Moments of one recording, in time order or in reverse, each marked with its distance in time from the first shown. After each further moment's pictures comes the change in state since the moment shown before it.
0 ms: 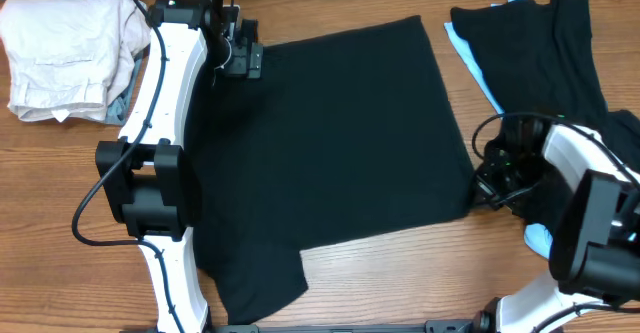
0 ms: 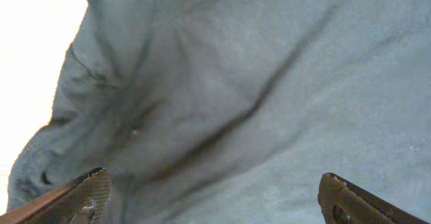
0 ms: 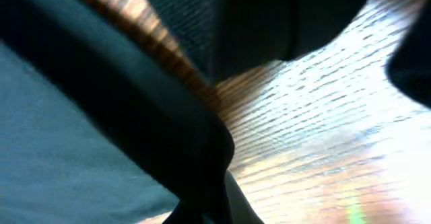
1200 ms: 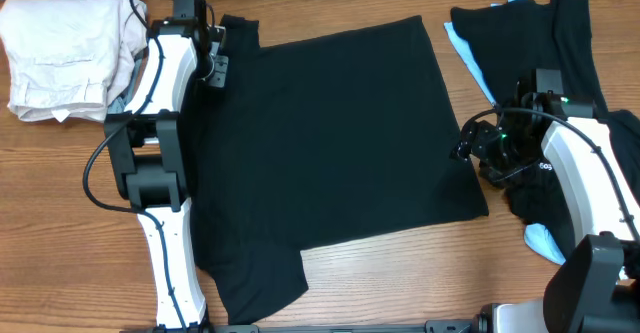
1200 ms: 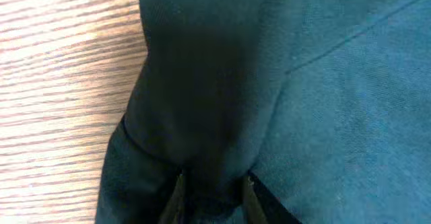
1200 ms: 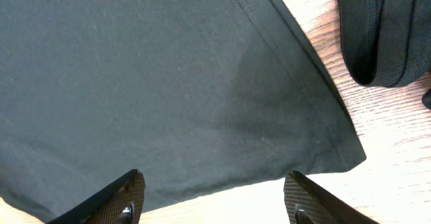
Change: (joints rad) left arm 0.102 0.251 0.001 0.218 -0.117 0.235; right arm 0.143 -0.211 0.153 -0.029 0.007 -0.082
